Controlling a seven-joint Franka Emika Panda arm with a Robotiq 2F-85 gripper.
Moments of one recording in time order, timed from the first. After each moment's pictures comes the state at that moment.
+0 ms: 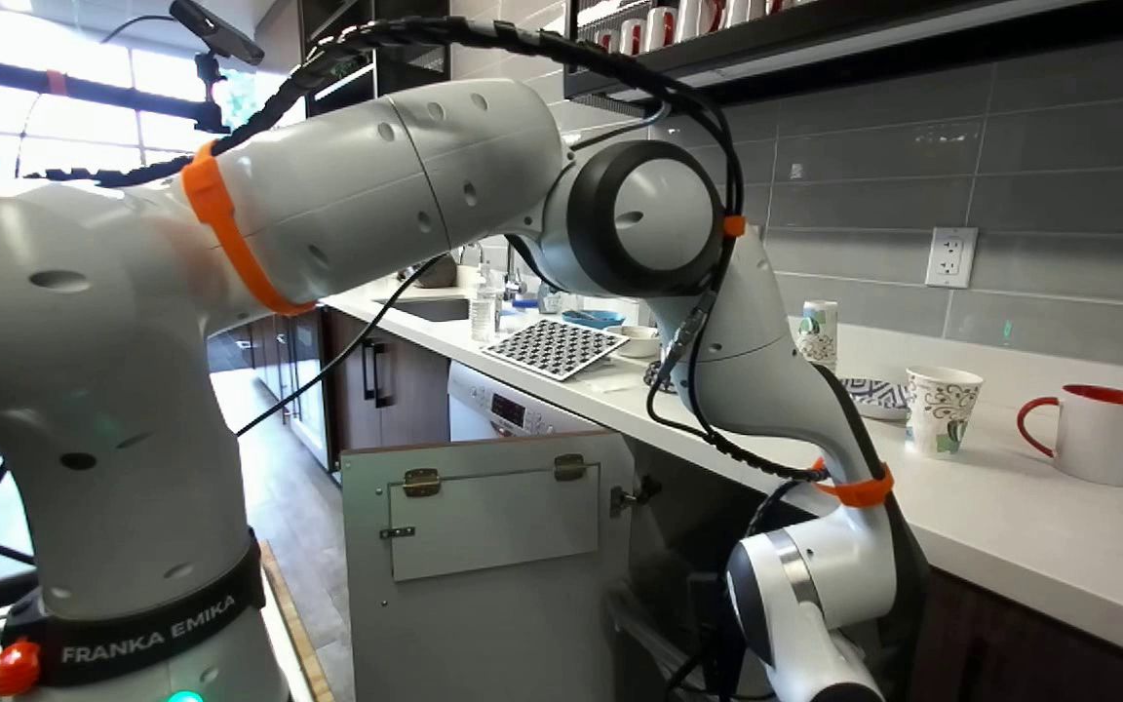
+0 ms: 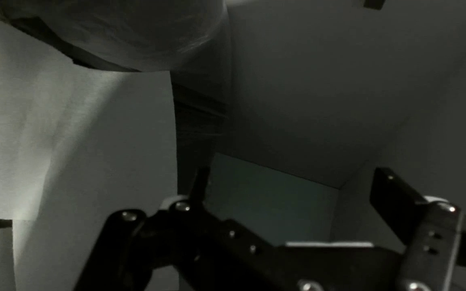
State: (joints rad) arm -0.33 1.17 -0.11 -1.64 1.90 1.85 -1.44
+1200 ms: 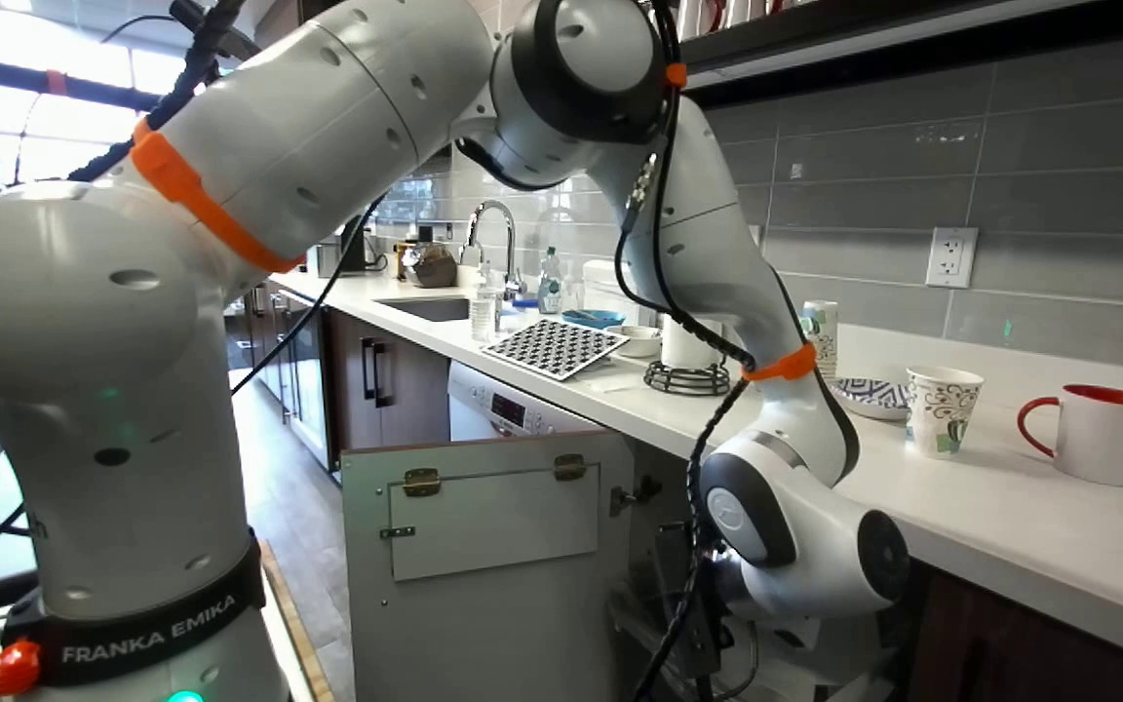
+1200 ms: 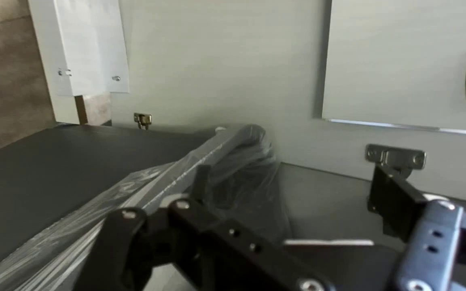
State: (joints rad) arm -0.13 0.85 -0.28 -1.99 1.28 1.99 -1.16
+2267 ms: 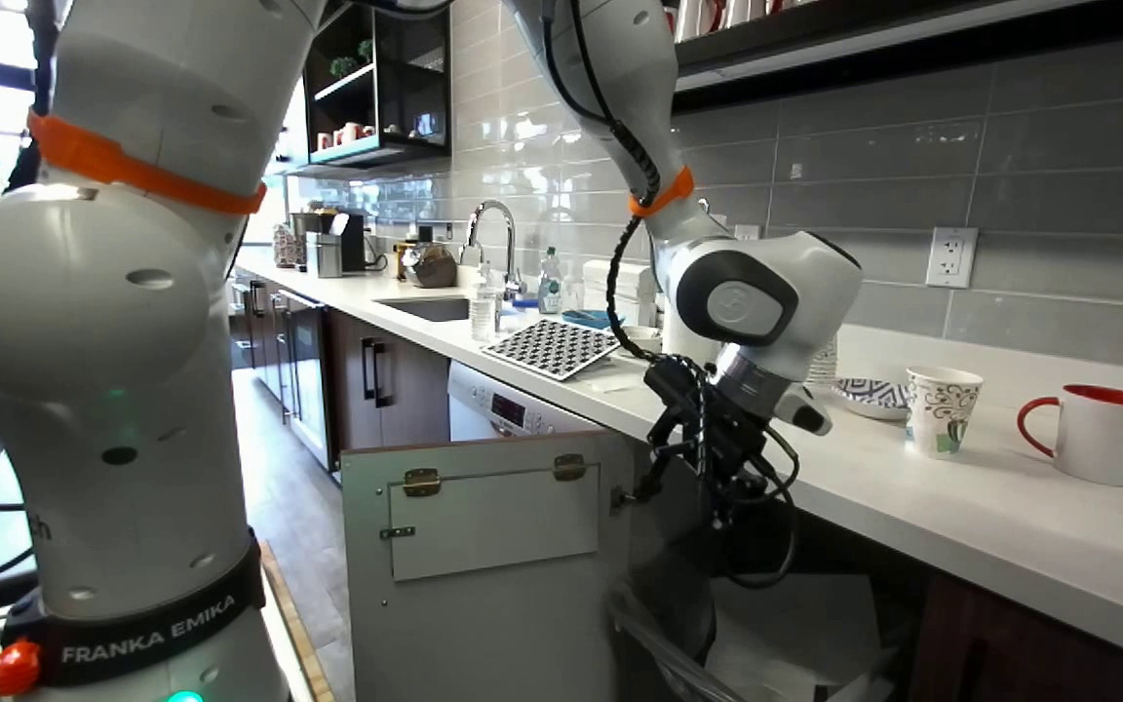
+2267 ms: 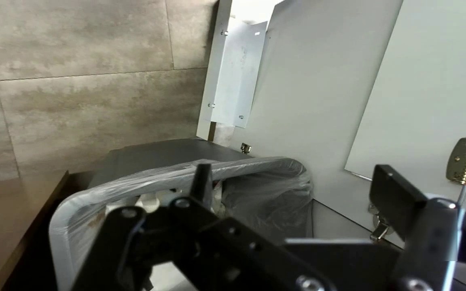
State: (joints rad) arm -0.09 0.34 -0.18 -2.20 0.46 2.24 -0.59
